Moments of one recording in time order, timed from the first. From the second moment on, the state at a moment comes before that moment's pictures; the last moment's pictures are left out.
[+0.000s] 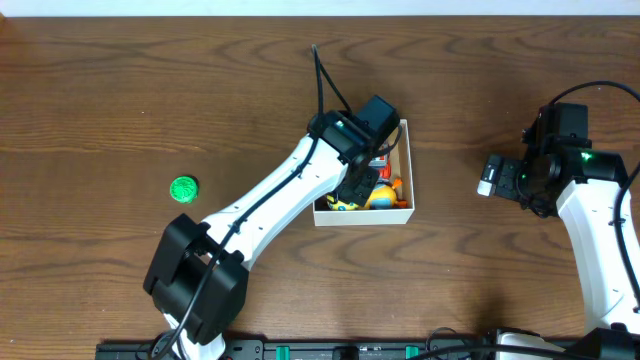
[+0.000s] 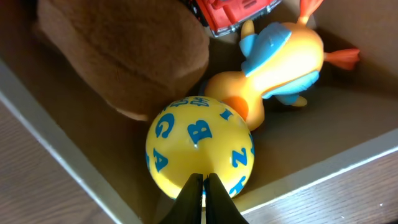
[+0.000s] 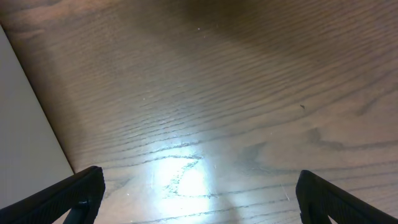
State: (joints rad) left arm -0.73 1.89 1.59 -1.15 0.01 -0.24; right arm -0.12 1.40 1.09 -1.00 0.02 0.22
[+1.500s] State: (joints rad) left arm -0.09 1.45 1.67 -1.35 -0.16 -0.28; right arm -0.12 1.40 1.09 -1.01 0.02 0.22
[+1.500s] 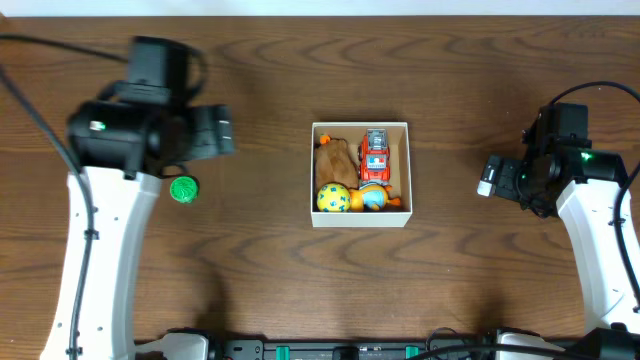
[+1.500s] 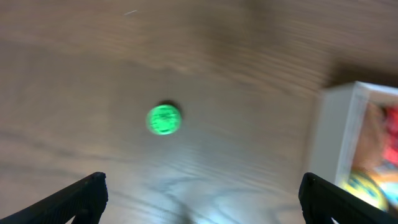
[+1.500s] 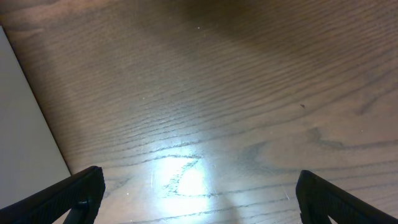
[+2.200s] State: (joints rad) left arm 0.18 1.81 1.29 -1.00 -0.02 -0.24; right arm -0.12 1.40 1.09 -1.01 0.02 0.22
